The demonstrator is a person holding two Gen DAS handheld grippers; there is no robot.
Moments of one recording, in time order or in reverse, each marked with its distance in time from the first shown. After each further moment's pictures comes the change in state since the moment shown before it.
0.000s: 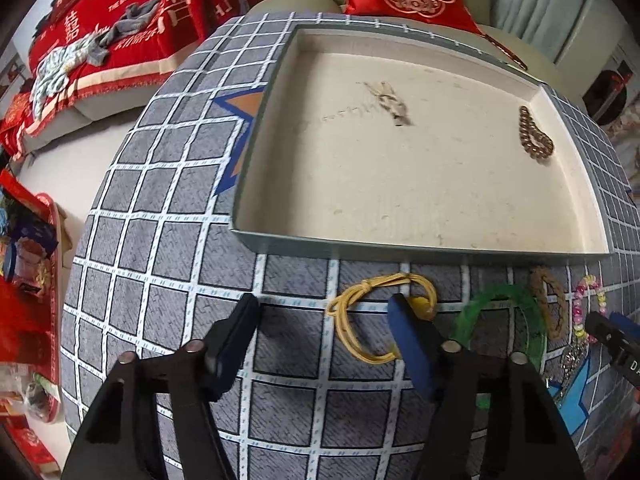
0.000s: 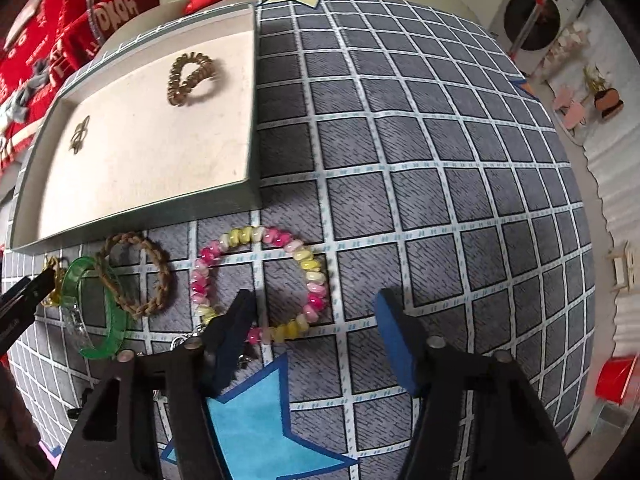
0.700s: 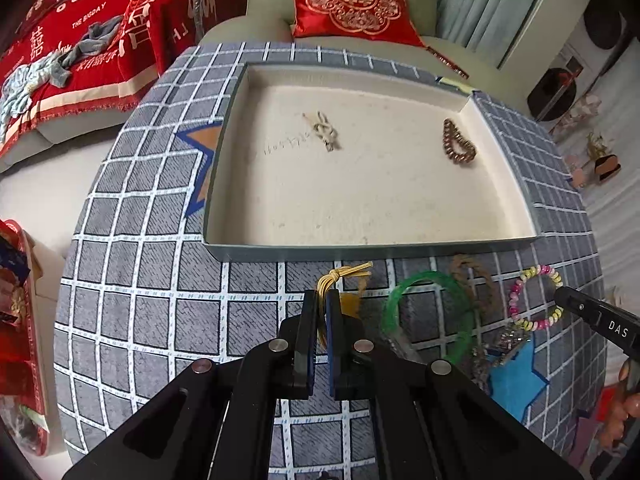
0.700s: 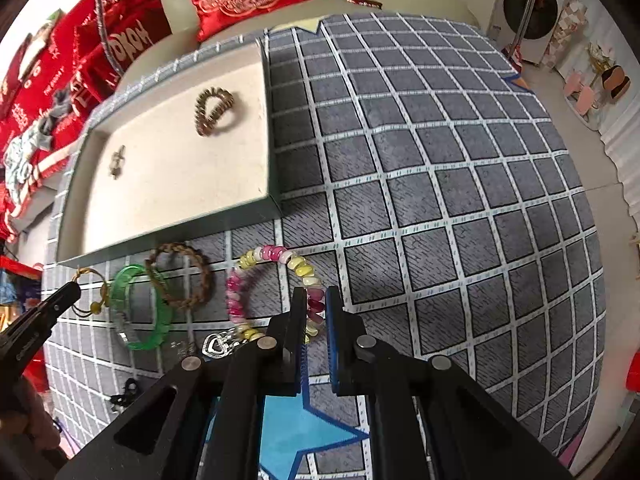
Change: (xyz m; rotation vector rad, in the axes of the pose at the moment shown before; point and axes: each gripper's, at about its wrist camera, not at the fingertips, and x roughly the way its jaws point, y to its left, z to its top) left arm -0.046 0.002 -0.002 0.068 -0.057 -0.176; right arm -0.054 -0.001 -0.014 0.067 -0.063 0.135
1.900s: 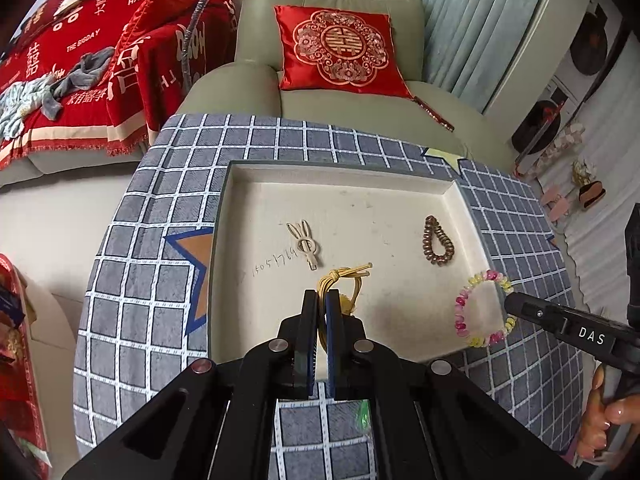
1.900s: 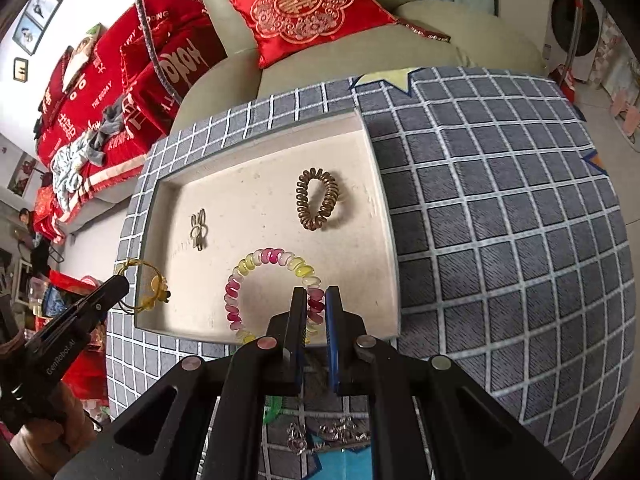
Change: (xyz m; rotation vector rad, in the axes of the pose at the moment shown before) left arm -0.021 0.004 0.071 0.002 -0.112 -0.044; right arm 0.008 0.042 0.086 -0.039 -0.022 0.193
